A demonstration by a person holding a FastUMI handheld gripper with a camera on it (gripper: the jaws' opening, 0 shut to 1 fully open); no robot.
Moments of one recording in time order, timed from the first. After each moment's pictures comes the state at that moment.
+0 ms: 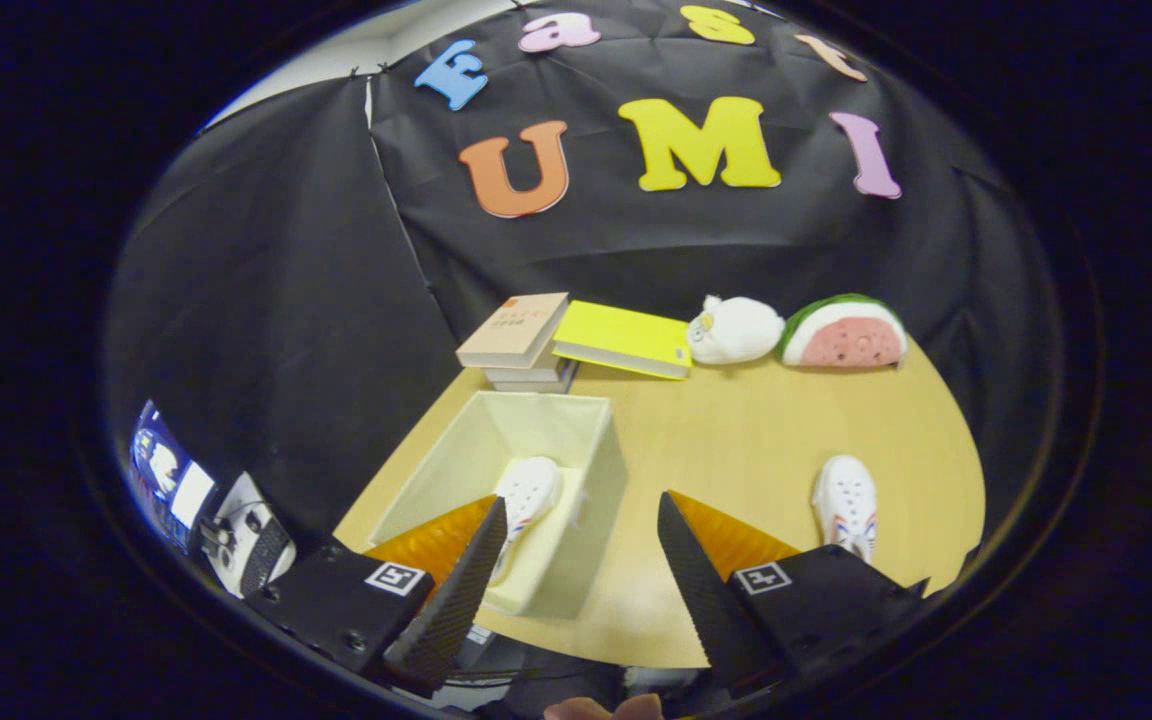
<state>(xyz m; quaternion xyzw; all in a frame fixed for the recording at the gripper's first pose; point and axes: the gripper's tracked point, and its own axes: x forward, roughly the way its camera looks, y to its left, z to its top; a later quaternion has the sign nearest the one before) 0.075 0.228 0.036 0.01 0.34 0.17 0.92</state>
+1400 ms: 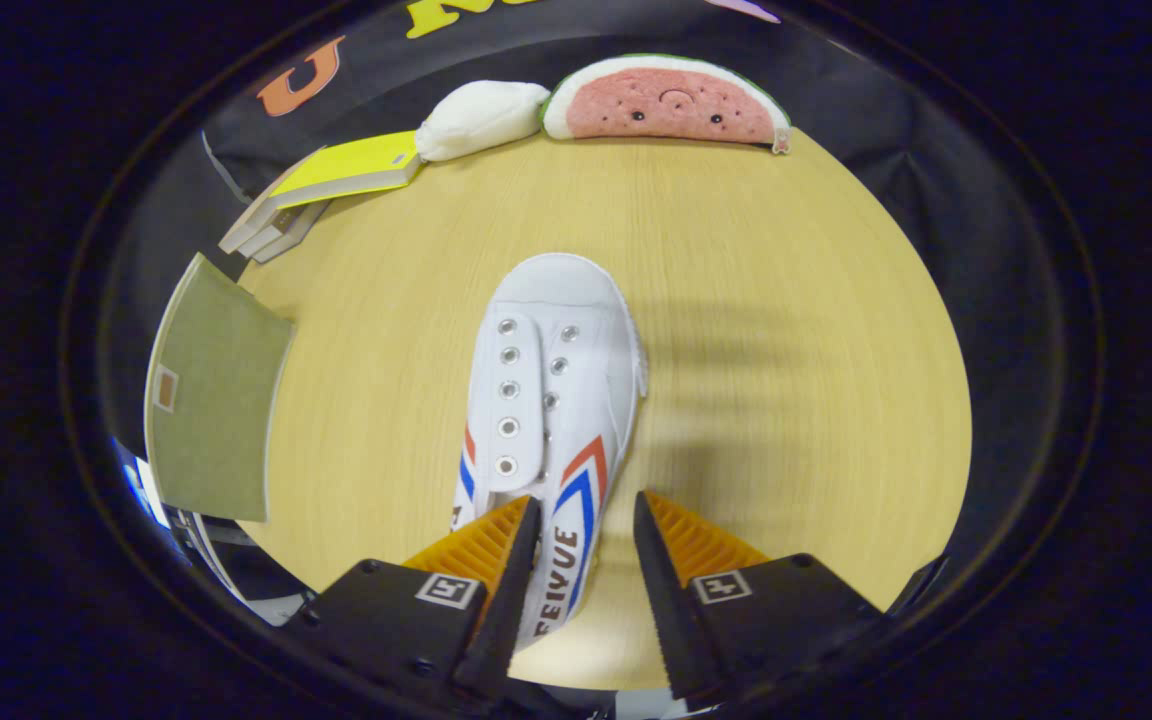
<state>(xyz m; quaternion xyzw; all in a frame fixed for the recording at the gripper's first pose) 0.147 -0.014 -0.188 0.02 0.61 0.09 0.79</state>
